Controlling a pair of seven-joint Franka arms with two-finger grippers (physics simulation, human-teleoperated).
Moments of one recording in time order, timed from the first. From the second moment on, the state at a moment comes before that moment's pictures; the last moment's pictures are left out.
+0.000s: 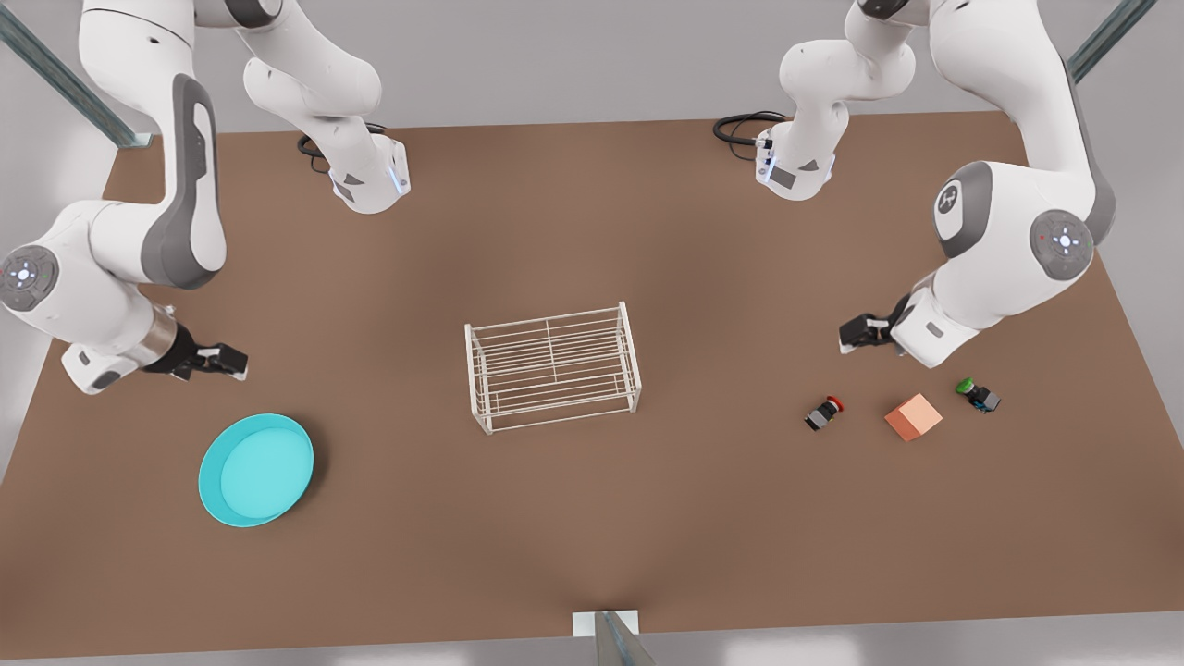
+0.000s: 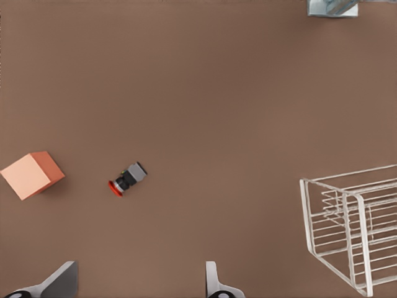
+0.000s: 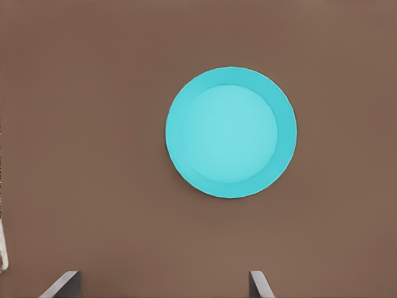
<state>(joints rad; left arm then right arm) -0.04 0.21 -0.10 -1.54 -0.11 1.72 -0.09 -0.08 0.13 -0.03 -1.78 0.02 1.91 -0.09</state>
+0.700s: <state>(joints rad) -0.03 0.21 -0.09 -1.55 -0.11 1.73 -0.09 -0.38 0.82 0.02 -1.24 0.26 1.97 -0.56</state>
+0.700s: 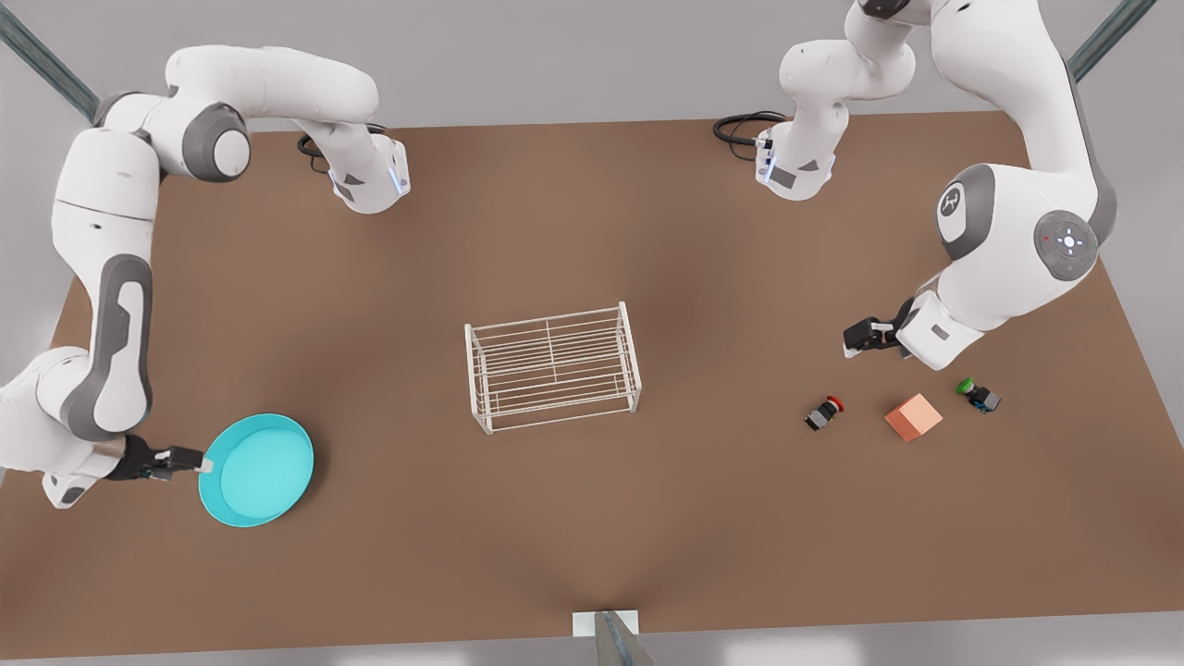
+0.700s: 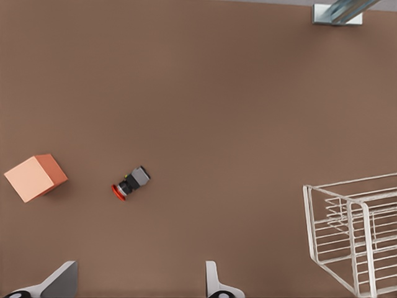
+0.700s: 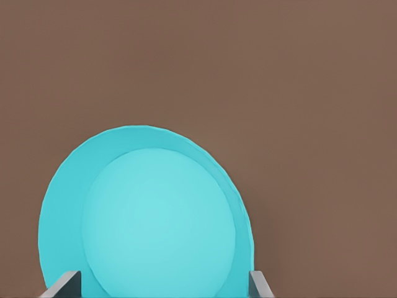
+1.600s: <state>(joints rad) -0.07 0.19 -0.10 -1.66 -0.05 1.70 -0.25 -0.44 0.99 0.05 -1.17 0.34 2.01 -0.84</state>
